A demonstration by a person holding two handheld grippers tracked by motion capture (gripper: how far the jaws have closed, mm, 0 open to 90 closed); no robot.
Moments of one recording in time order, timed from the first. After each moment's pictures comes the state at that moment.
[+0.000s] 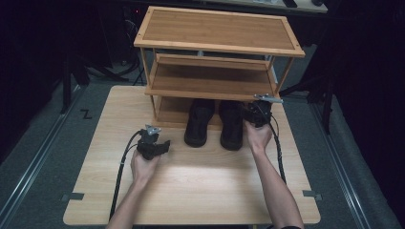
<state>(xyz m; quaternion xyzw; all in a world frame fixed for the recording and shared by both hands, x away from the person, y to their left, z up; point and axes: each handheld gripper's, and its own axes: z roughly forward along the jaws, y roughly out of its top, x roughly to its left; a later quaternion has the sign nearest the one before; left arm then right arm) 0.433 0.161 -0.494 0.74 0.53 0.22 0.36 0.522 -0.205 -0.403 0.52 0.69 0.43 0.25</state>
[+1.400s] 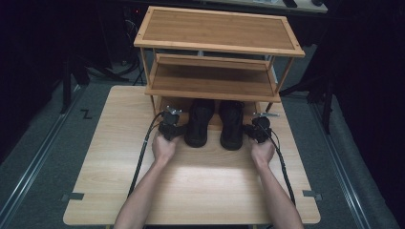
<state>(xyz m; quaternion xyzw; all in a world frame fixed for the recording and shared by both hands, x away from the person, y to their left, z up) 0.504 0.108 -0.478 0.73 0.54 0.19 0.36 0.519 -0.229 -0.474 0.55 0.73 0.35 0.19</state>
